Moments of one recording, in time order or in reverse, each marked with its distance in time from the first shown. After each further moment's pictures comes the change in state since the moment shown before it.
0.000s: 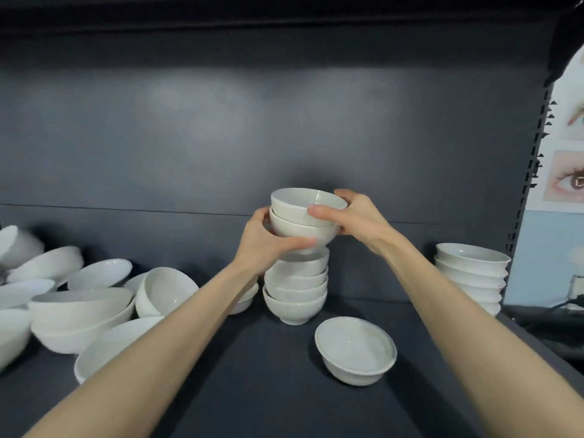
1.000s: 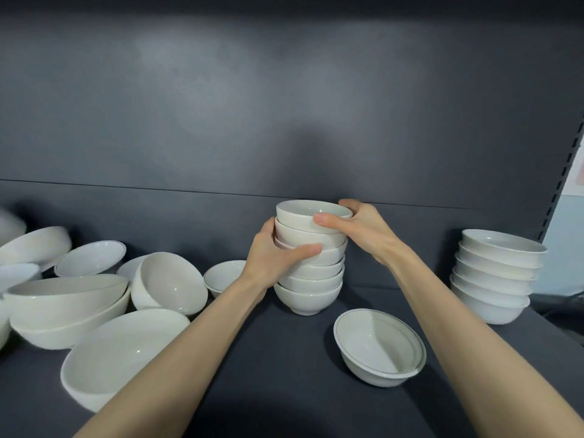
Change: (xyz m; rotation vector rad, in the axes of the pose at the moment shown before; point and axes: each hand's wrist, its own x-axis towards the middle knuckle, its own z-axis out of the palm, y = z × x) left_hand 0.011 -0.068 -0.003 -0.105 -0.078 -0.101; right_hand 0.020 0.052 0.032 -0.035 0.008 0.095
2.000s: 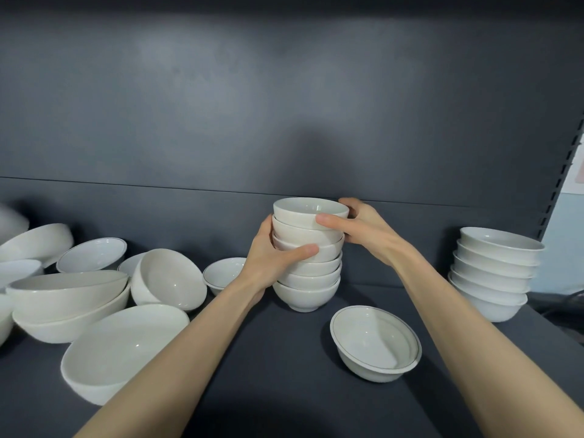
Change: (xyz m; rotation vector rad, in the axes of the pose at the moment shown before) left_hand -0.003 -0.007 0.001 -0.048 -0.031 0.008; right_hand -0.008 0.000 -0.006 0.083 -0.102 0.040
